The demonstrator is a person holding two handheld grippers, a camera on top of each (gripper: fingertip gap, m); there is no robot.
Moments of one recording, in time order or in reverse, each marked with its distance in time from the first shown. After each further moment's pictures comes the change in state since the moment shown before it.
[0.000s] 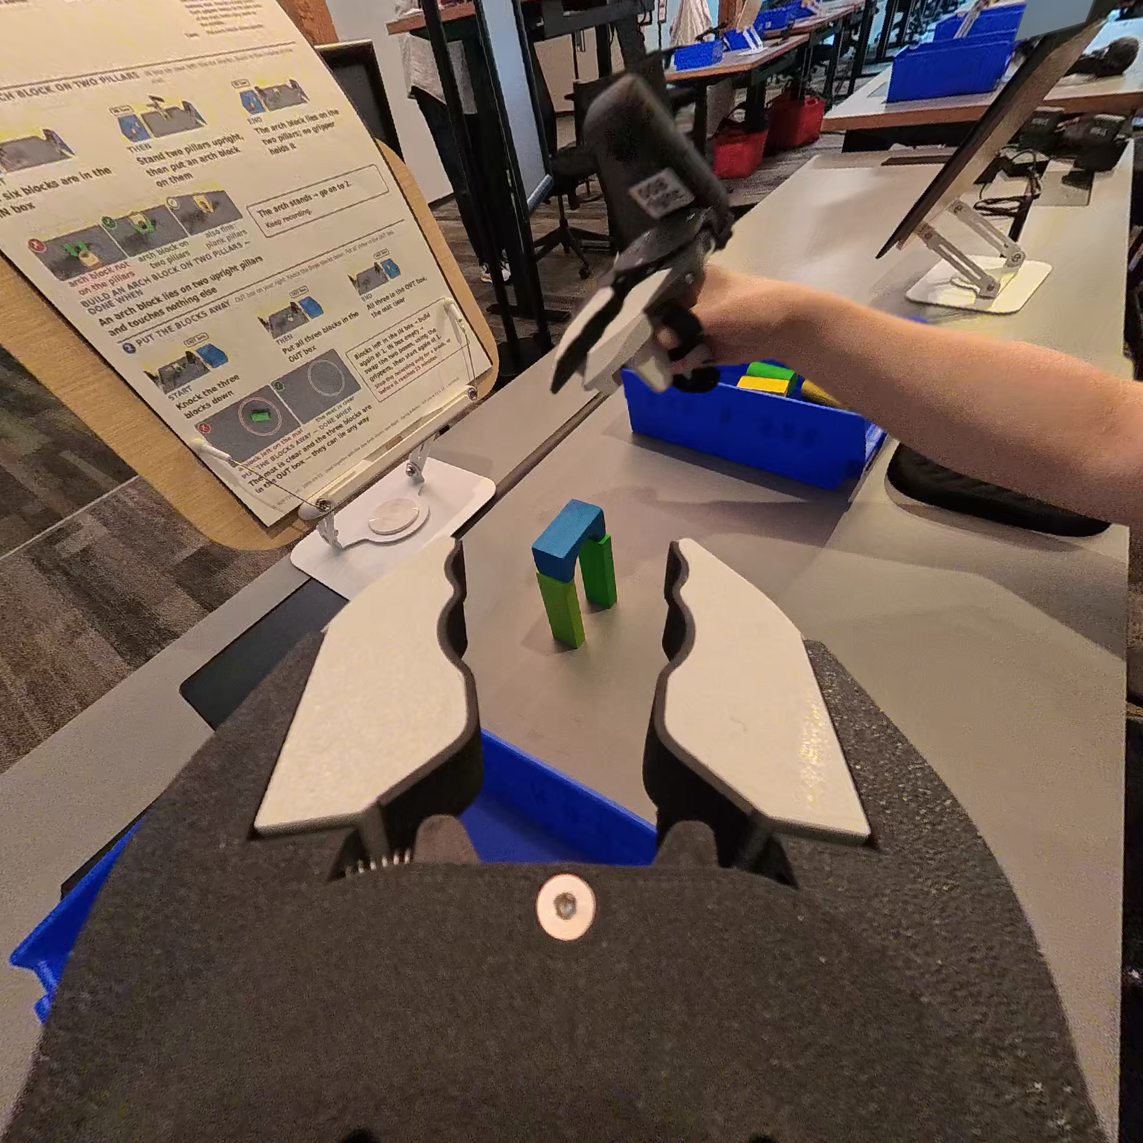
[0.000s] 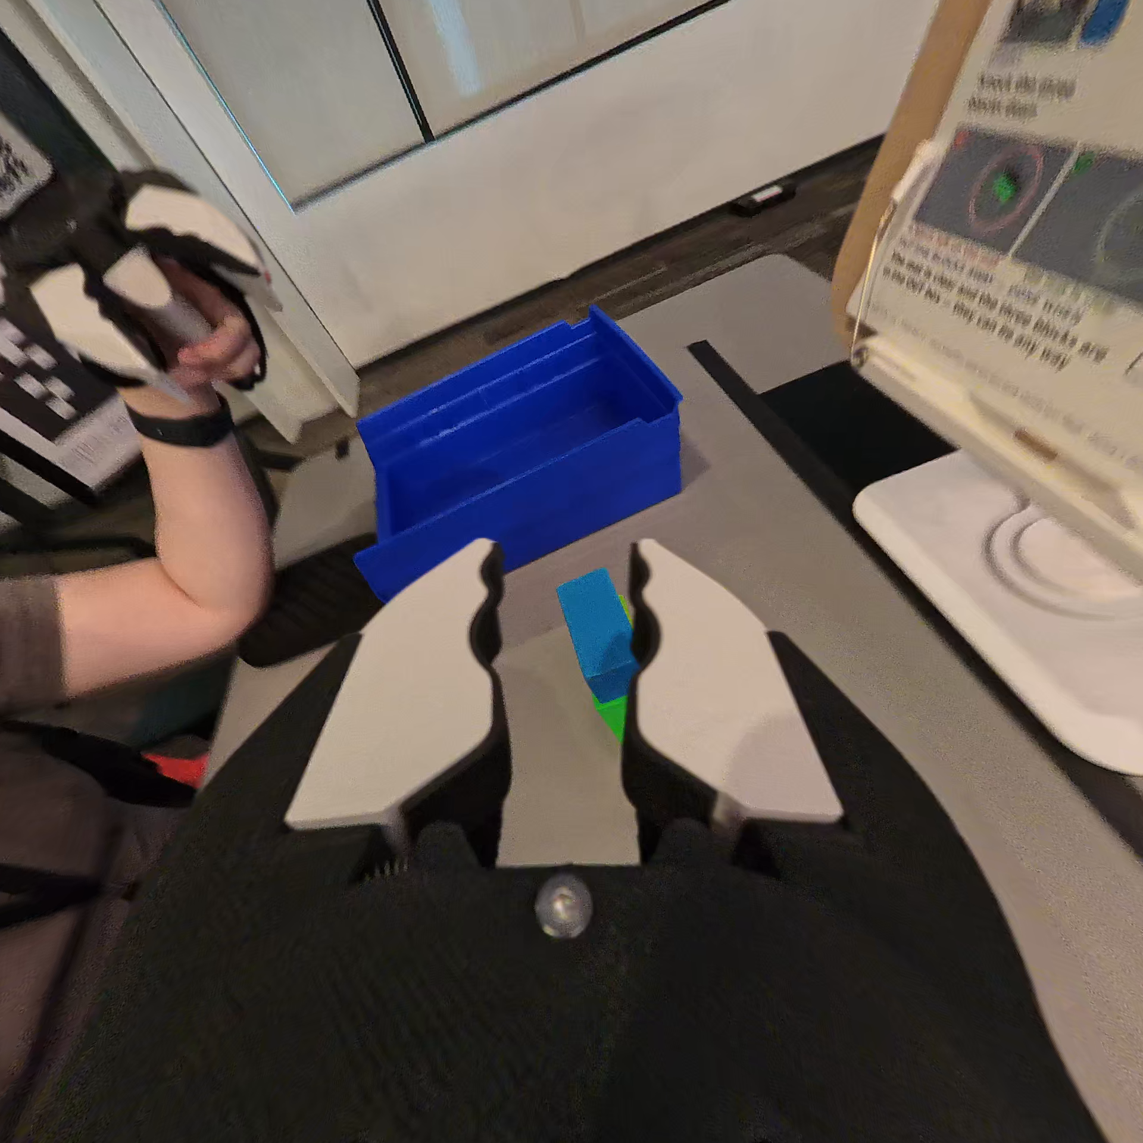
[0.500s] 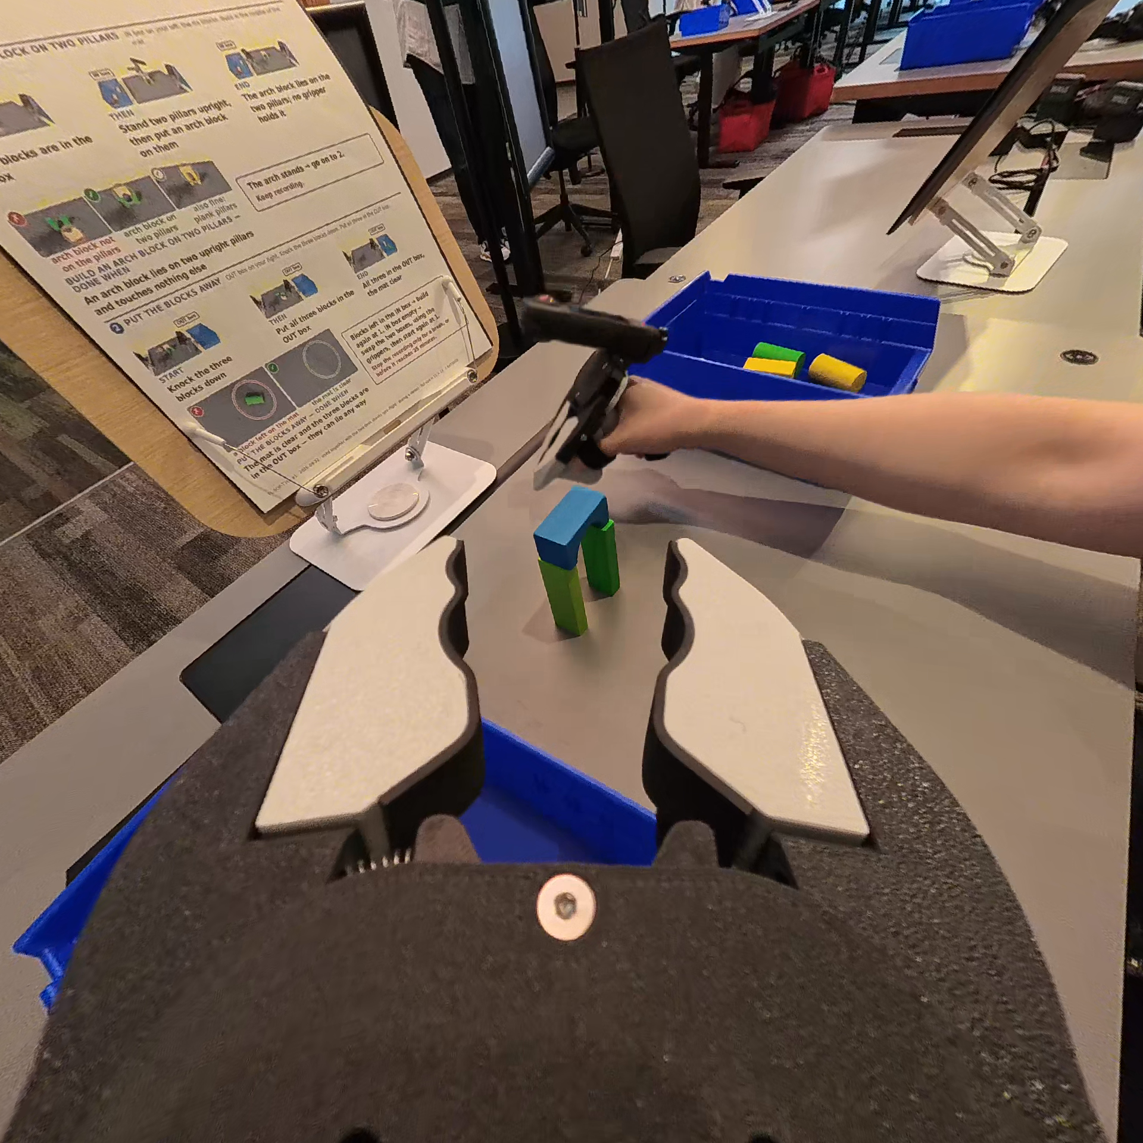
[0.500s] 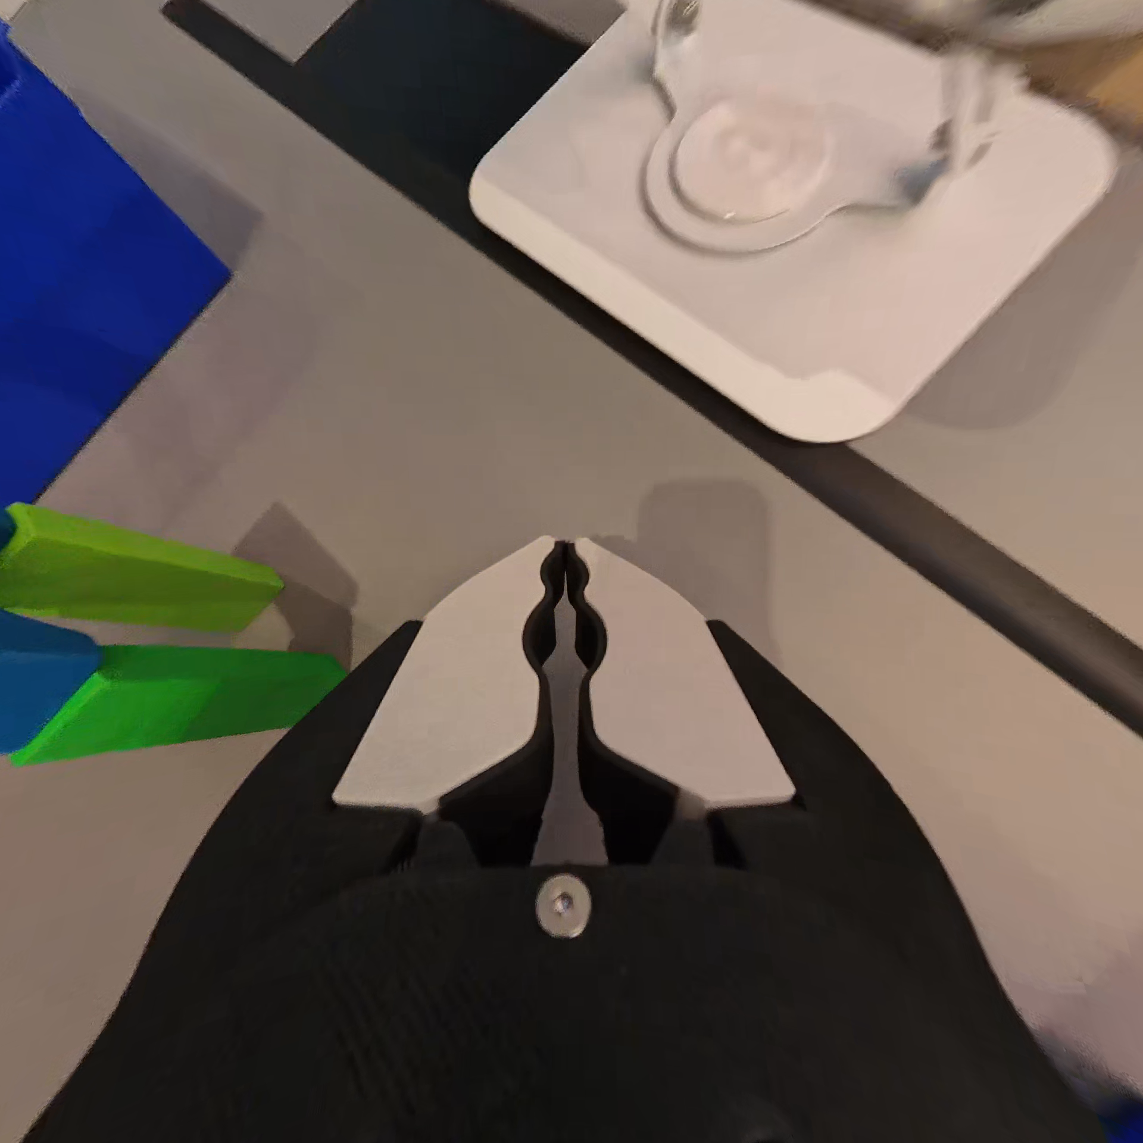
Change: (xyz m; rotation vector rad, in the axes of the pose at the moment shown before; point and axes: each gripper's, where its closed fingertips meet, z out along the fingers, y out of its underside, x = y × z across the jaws) left arm -0.002 0.006 0.004 -0.031 -0.001 0.001; right arm 0.159 0.128 0.025 -0.304 0.526 0.188
